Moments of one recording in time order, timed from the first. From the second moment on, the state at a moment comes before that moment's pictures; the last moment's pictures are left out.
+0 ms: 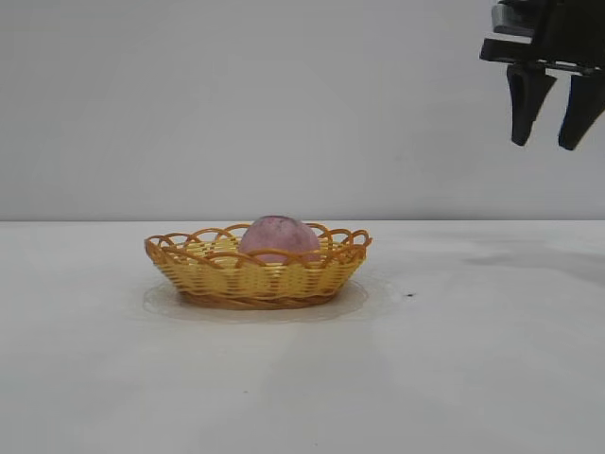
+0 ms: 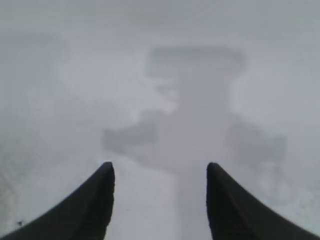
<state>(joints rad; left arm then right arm) 0.02 -0.02 -0.48 0.03 1.12 0.00 0.08 2.08 -1.78 0.15 1.08 -0.10</state>
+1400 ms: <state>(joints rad) 0.02 -0.02 -0.48 0.03 1.12 0.00 0.08 0.74 -0.67 0.06 1.12 -0.02</state>
